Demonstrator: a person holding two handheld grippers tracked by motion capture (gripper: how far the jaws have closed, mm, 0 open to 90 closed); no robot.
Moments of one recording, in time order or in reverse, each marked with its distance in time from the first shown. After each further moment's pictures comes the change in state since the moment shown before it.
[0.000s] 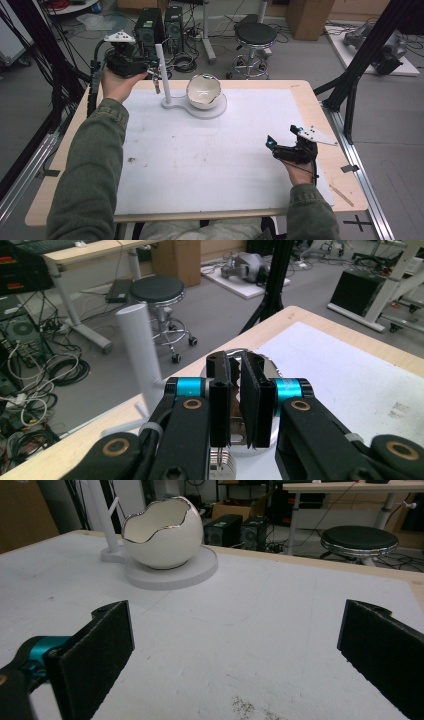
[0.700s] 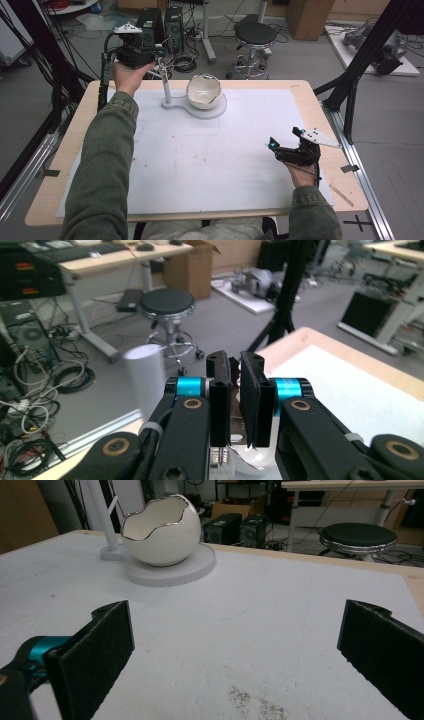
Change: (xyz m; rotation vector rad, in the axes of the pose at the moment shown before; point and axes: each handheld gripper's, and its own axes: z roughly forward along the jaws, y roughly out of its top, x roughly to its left) left arm 0.013 0.011 0.029 -0.070 0.056 -0.057; right arm -0.003 -0.003 -0.007 0.002 -0.002 0.009
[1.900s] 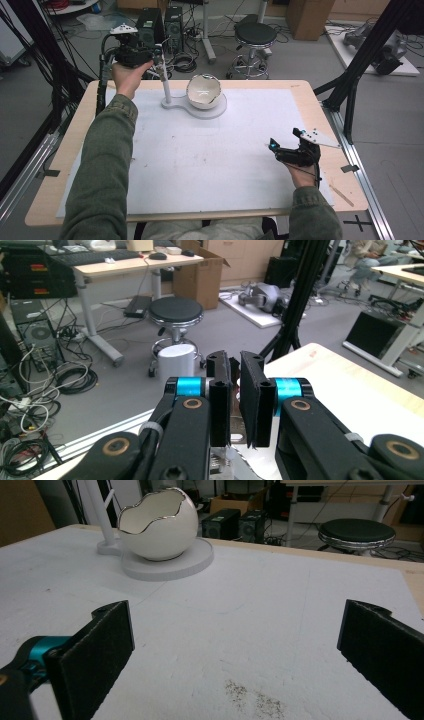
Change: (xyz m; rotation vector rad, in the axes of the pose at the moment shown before) left arm 0.013 -0.008 0.001 -0.037 0.027 -0.047; right arm -0.002 -0.003 0.001 0.015 -0.008 -0.005
